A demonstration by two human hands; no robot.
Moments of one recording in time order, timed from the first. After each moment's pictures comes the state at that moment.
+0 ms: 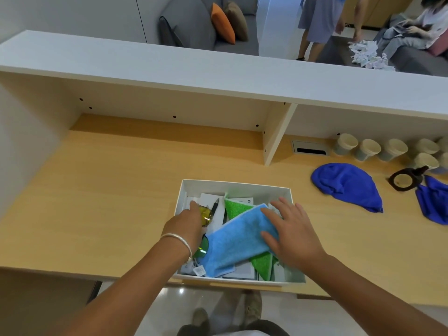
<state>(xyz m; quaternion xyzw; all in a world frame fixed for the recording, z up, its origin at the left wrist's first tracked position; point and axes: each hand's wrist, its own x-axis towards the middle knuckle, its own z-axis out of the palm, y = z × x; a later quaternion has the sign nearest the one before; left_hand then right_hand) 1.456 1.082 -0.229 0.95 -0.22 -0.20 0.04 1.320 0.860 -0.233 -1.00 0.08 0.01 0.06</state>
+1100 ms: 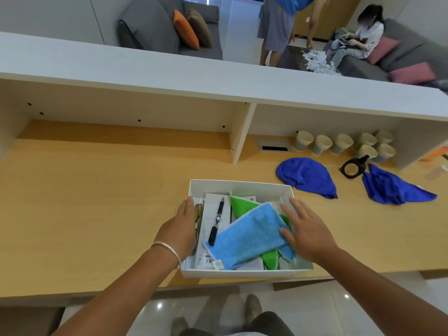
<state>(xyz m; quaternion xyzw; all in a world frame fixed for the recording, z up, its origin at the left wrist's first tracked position) 1.431 1.050 -0.253 0.93 -0.30 -0.21 0.10 1.244 0.772 -0.252 -0.97 0.21 0.07 0.03</state>
